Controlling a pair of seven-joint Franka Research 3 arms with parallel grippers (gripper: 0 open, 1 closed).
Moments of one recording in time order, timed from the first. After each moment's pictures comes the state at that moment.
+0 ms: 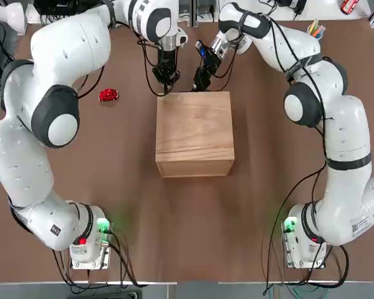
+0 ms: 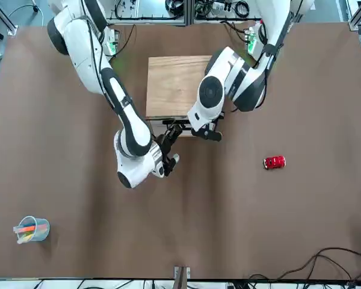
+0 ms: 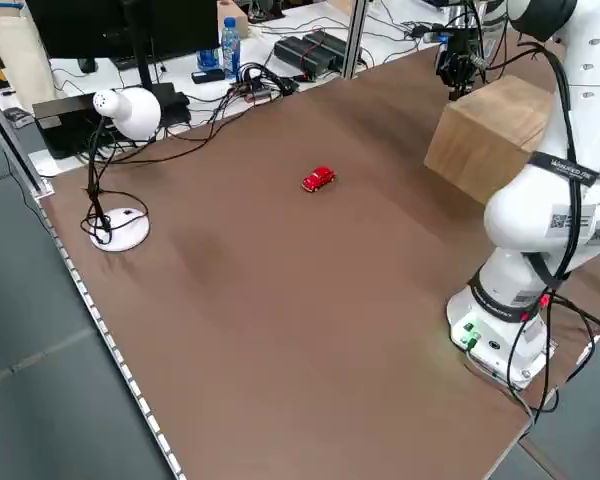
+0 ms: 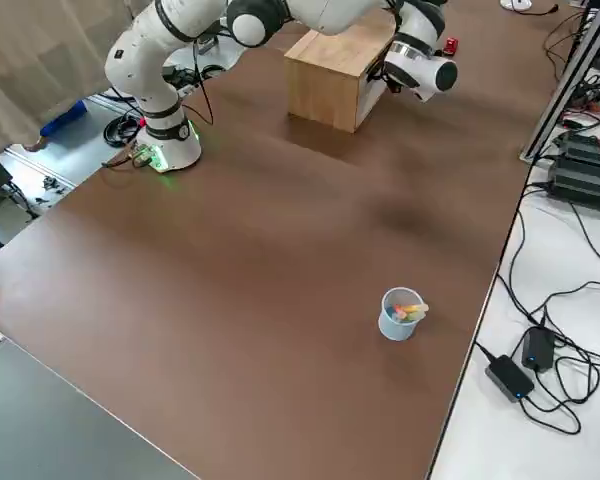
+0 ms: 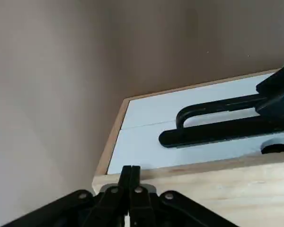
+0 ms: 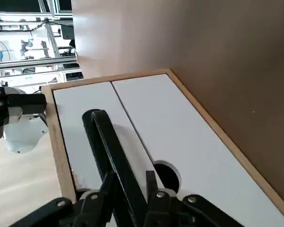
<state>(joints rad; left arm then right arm) -0.55 0.45 -0.16 -1.54 -0.04 1.69 -0.49 0.42 0.94 0.12 -1.20 0.94 1.62 -0.45</state>
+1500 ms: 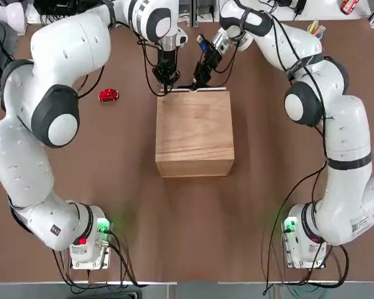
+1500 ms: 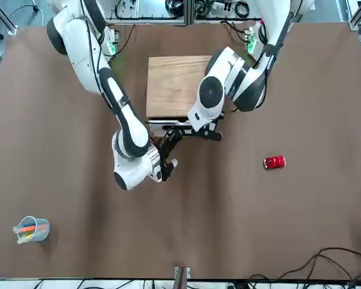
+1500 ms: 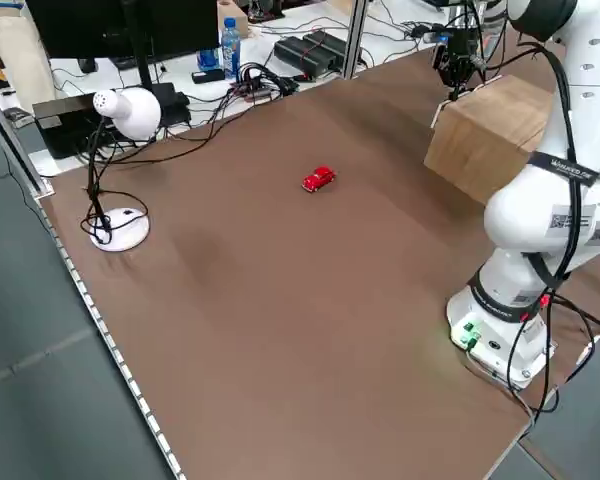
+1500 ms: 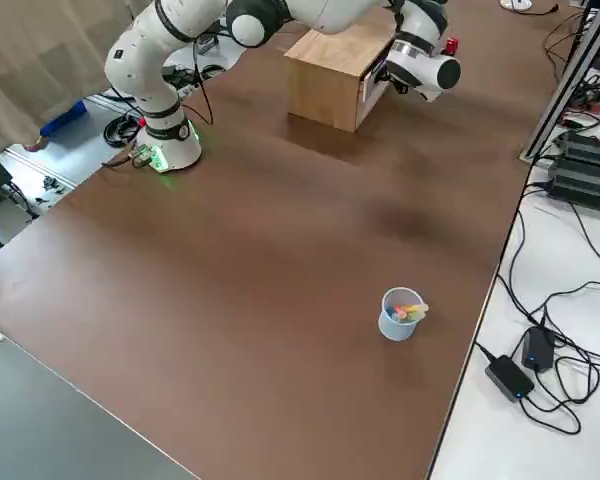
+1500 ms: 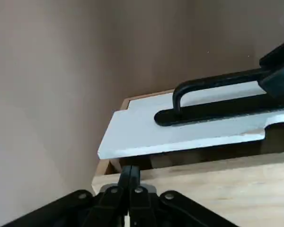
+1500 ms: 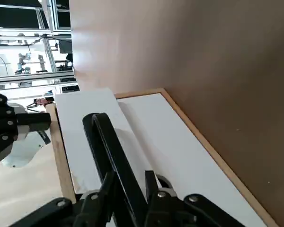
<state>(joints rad) -0.55 0.45 -0.16 -1.54 -0.04 1.69 -0.49 0.41 0.94 0.12 -1.18 0.94 1.68 -0.44</state>
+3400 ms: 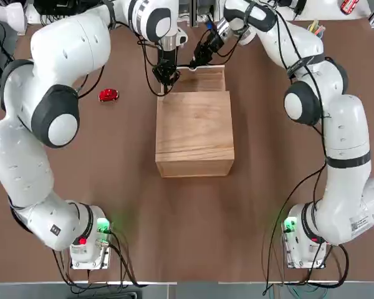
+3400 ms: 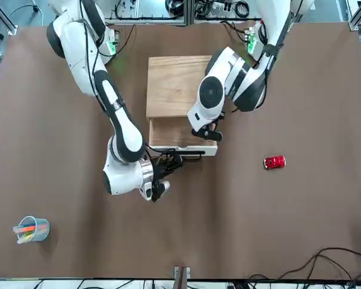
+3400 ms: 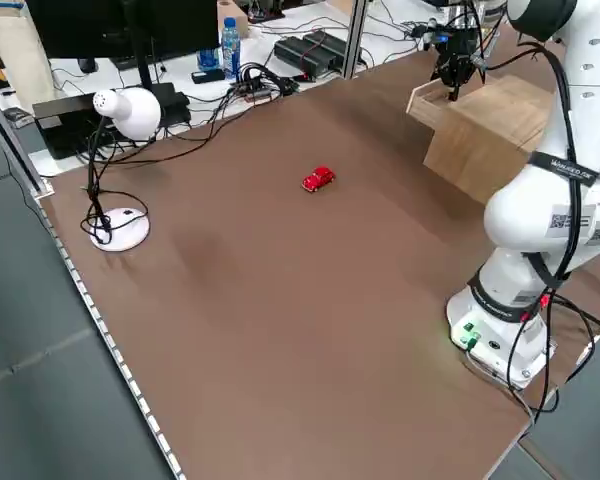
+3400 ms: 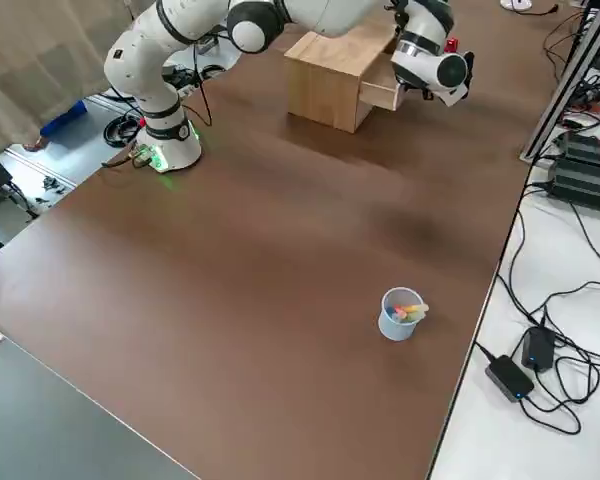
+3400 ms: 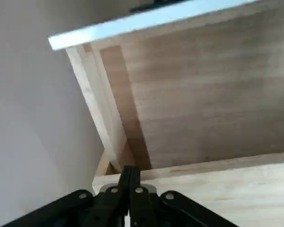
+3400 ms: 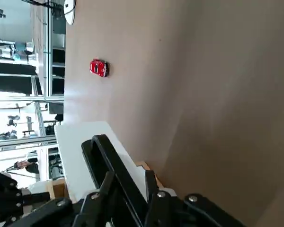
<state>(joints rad) -0.55 0.45 -0.16 -1.54 -0.04 1.69 -0.49 0.38 0.97 0.12 -1.10 0.98 1.94 -0.40</state>
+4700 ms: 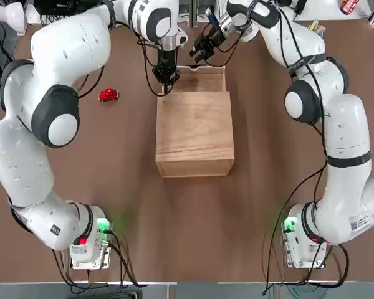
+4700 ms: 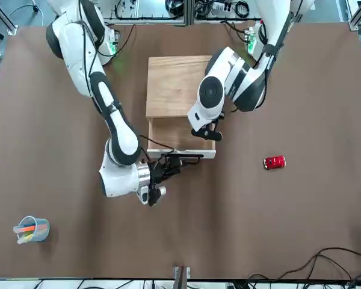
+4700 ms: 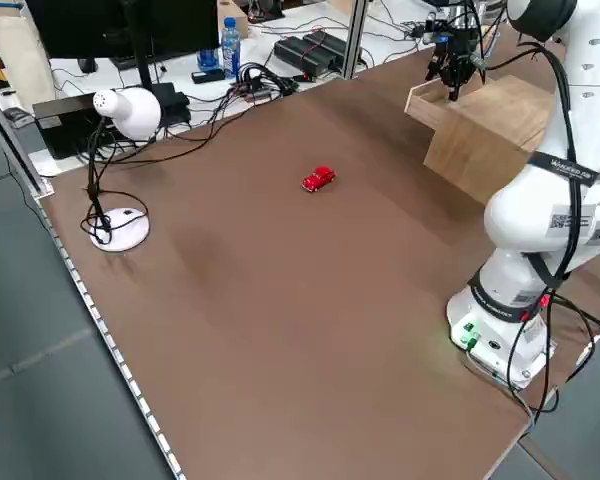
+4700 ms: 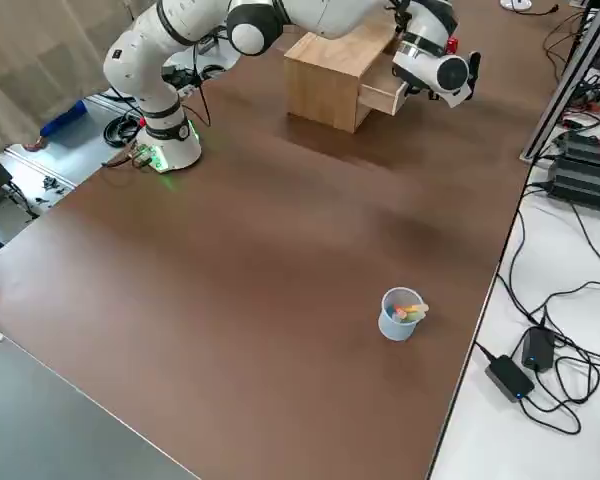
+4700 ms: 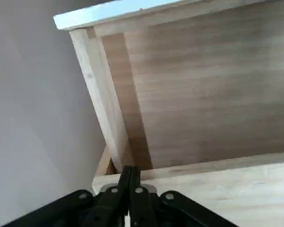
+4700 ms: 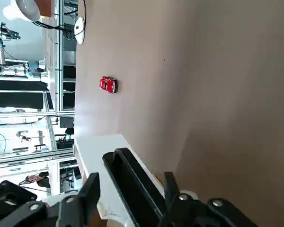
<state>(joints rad) -0.55 0.45 -0.16 -1.54 -0.04 1.69 -0.49 0.36 0.97 0.12 -1.07 1.03 1.95 -0.38</state>
